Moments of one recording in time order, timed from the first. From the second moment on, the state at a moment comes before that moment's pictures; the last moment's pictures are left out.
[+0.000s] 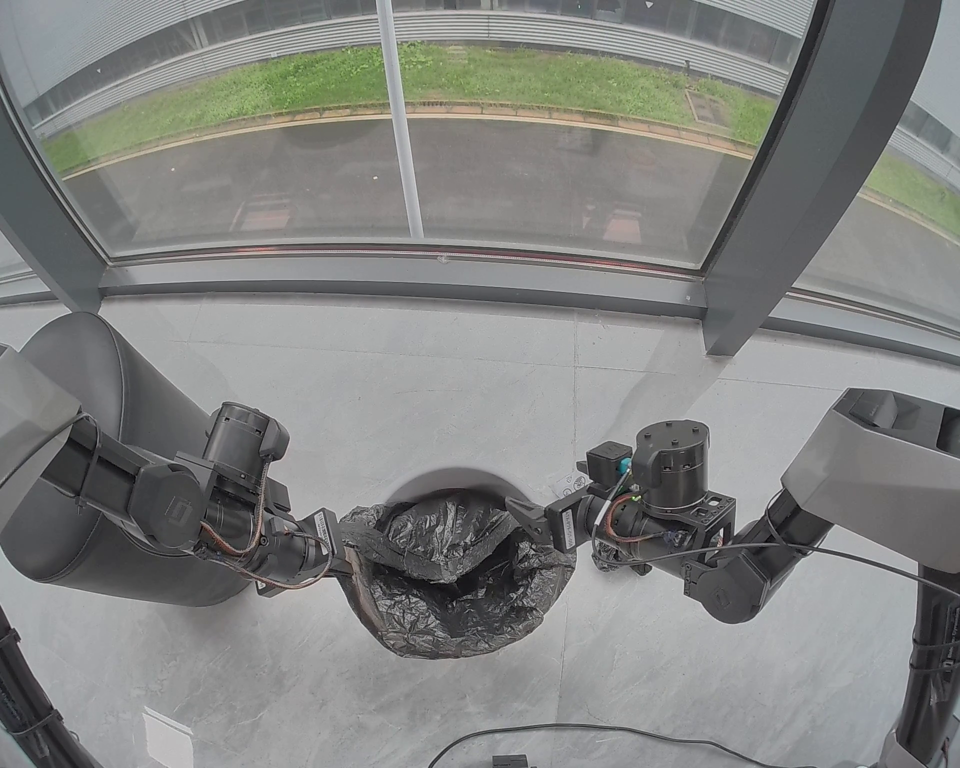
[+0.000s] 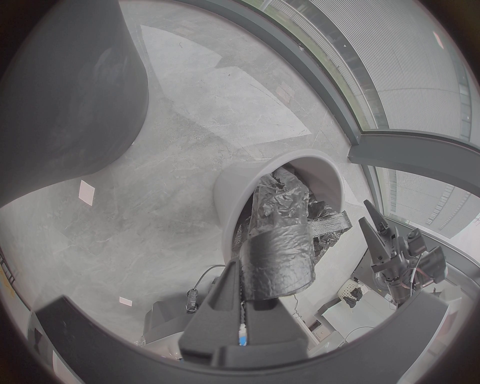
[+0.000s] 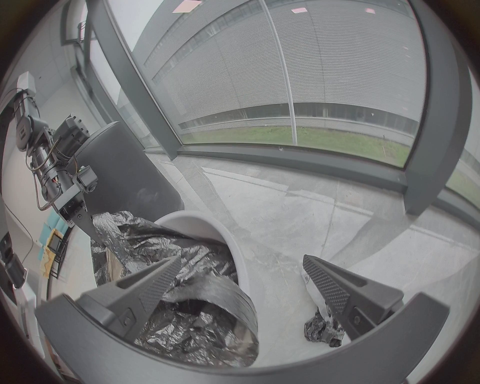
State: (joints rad) left arm -0.30 1.95 -0.94 -0.01 -0.28 -0.64; right arm 0.58 2.22 -0.91 -1.02 0.00 0.00
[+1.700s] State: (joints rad) left arm -0.30 1.95 -0.94 -0.01 -0.28 -0.64; right arm 0.83 2.36 -1.15 -0.78 -0.20 -0.41
